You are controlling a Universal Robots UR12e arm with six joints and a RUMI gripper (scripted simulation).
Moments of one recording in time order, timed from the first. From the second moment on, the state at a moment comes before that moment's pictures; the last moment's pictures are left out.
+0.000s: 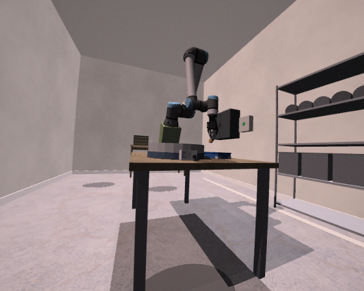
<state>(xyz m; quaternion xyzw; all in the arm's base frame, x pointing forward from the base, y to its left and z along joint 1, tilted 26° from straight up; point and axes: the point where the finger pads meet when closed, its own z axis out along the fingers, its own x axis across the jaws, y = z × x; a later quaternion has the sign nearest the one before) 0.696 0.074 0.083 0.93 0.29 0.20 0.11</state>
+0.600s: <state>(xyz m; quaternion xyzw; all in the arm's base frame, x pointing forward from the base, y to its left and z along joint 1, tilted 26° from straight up) 0.725 0.113 0.091 0.93 0.29 0.20 0.11</state>
